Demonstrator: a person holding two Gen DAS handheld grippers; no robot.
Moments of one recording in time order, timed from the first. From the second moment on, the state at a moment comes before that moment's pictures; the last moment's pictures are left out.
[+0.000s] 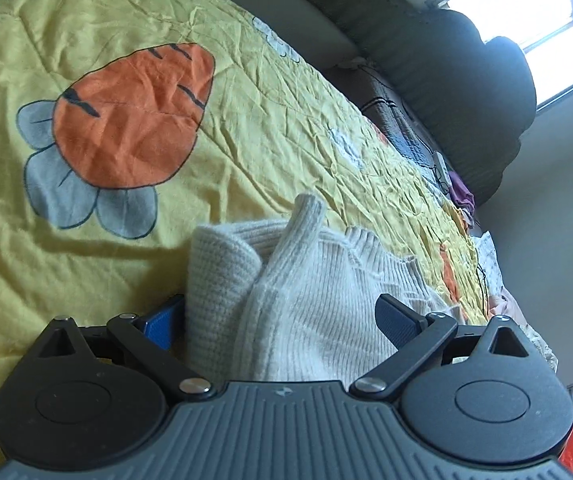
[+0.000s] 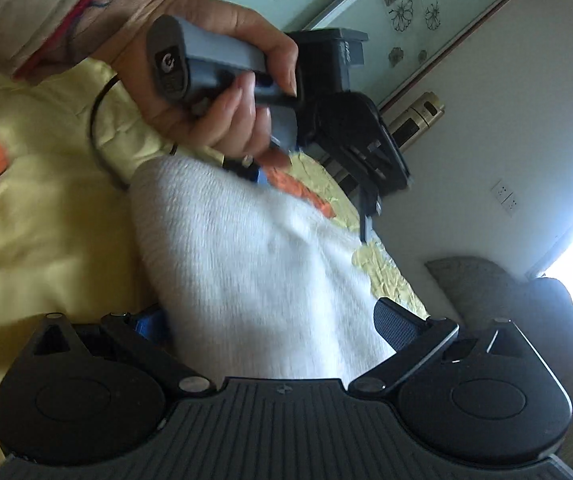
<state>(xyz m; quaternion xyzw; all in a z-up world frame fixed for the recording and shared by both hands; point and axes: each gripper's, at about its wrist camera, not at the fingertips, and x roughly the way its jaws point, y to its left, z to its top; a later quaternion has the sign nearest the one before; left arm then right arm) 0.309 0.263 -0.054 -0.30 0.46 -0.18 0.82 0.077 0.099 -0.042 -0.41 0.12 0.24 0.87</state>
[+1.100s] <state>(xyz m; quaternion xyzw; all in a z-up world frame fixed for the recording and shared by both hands) 0.274 0.176 0.052 -0.30 0.41 -0.04 0.86 0.087 -0.031 0.027 -0.14 0.14 0.30 0.93</state>
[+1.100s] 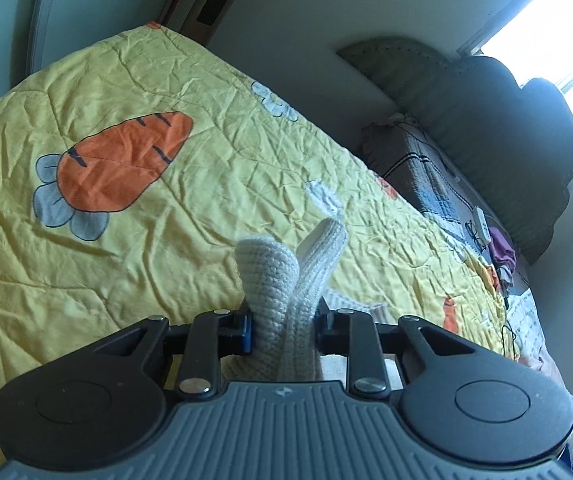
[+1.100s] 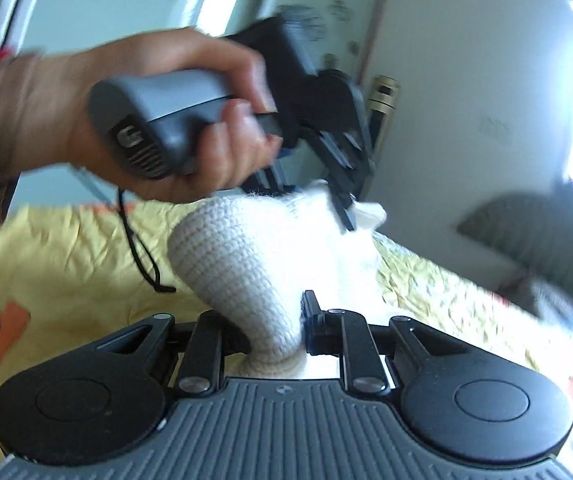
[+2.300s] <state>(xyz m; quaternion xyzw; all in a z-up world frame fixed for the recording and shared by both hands) 0.288 -0.092 0.073 -0.16 0.40 -0.09 0.90 0.090 -0.248 0.014 0.12 0.18 0.20 0.96</state>
